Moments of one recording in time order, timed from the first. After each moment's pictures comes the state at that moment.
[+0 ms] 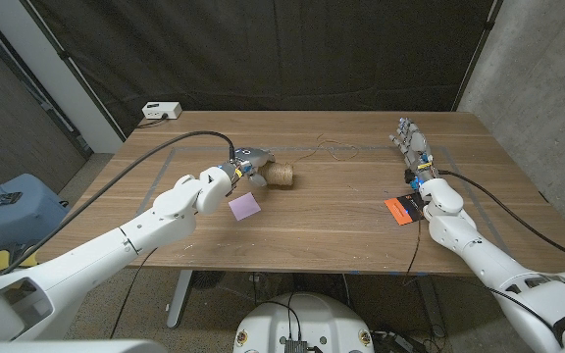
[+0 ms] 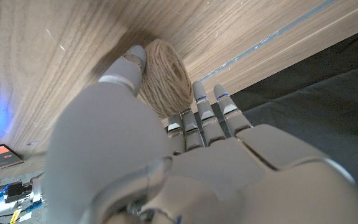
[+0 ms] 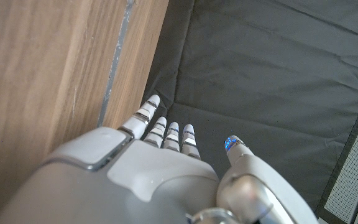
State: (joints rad) left arm 0.76 0.83 0.73 -1.88 0.77 0.27 -0.10; left_hand 1.20 0.02 0.46 -0.18 0.27 0.46 0.07 0.44 0.37 0.28 0.00 0.75 0.65 0.37 0.01 0.49 0.45 0.26 0.11 0.32 0.22; right arm -0.73 -0.44 -0.33 -0.96 0.61 0.53 0.07; right_hand 0.12 0.11 0.41 0.08 0.20 0.04 -0.01 0.19 0.18 -0.02 0.01 0.19 0.19 -0.02 -0.02 0.20 0.20 0.24 -0.04 0.19 0.17
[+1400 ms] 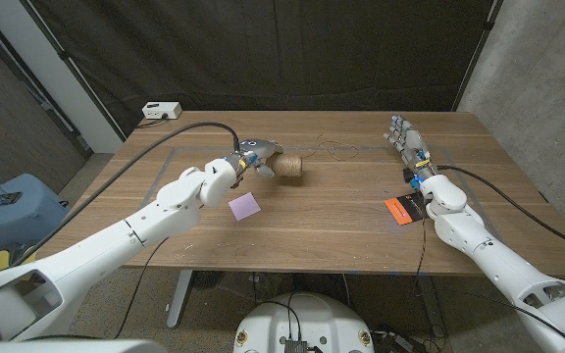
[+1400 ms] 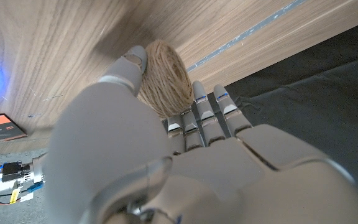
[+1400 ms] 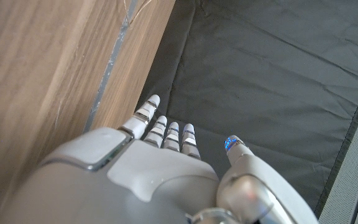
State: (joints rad) left arm 0.71 0.80 0.73 -1.87 0.72 0.23 -0.09; left_hand 1.19 0.02 0.46 -0.18 0.29 0.45 0.07 0.46 0.37 0.29 0.00 0.74 0.66 0.38 0.01 0.49 0.45 0.26 0.11 0.32 0.22; right arm -0.78 -0.52 -0.36 -1.13 0.57 0.44 0.05; right_hand 0.12 0.11 0.42 0.08 0.20 0.04 -0.01 0.19 0.18 -0.02 0.01 0.19 0.19 -0.02 -0.02 0.20 0.20 0.24 -0.04 0.19 0.17
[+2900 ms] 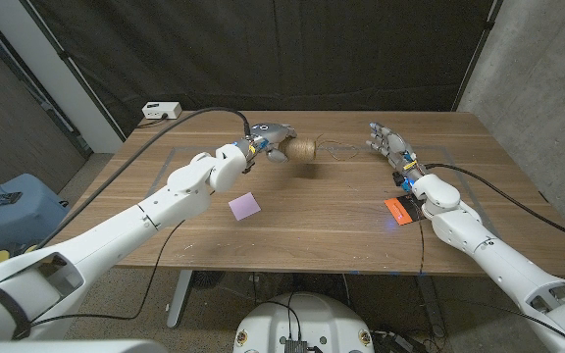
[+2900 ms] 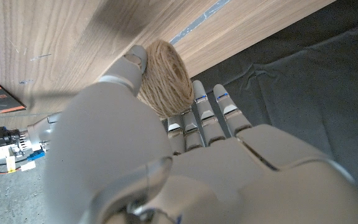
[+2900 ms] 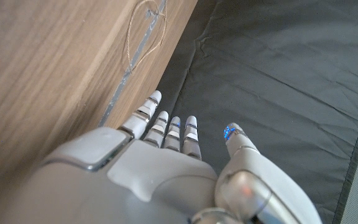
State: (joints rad) left arm 0.63 0.73 0.75 -1.82 0.72 0.17 -0.05; left_hand 1.19 0.02 0.46 -0.18 0.30 0.45 0.07 0.46 0.37 0.29 0.00 0.74 0.66 0.38 0.01 0.49 0.46 0.26 0.12 0.32 0.22; right arm -0.79 -0.56 -0.41 -1.22 0.53 0.35 0.08; right_hand 0.26 0.14 0.48 -0.07 0.19 0.16 -0.03 0.21 0.19 0.09 -0.02 0.22 0.20 0.04 -0.04 0.21 0.19 0.31 -0.04 0.20 0.17
